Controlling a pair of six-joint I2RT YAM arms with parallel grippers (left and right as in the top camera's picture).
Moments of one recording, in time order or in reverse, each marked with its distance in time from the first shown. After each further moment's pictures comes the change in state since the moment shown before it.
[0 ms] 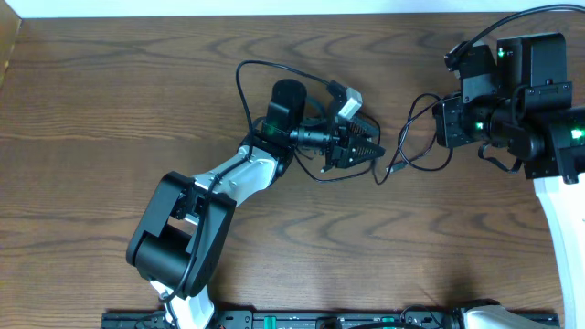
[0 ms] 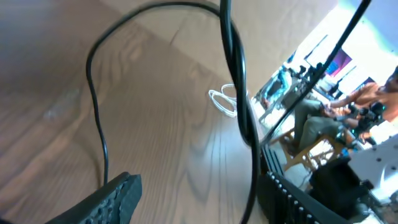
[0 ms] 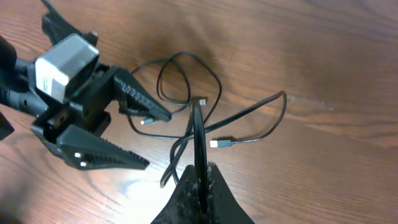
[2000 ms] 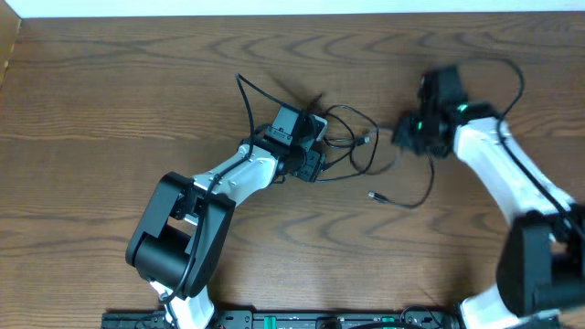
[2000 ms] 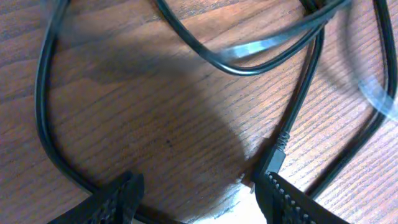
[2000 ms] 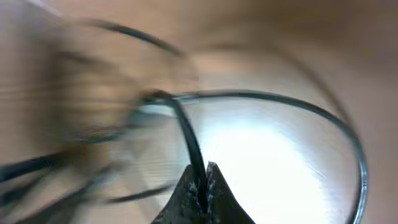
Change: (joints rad) left arm 0.000 0.000 0.012 -0.860 -0.948 0.320; right arm 0.006 0.319 -0.406 0.528 -0.020 0.467
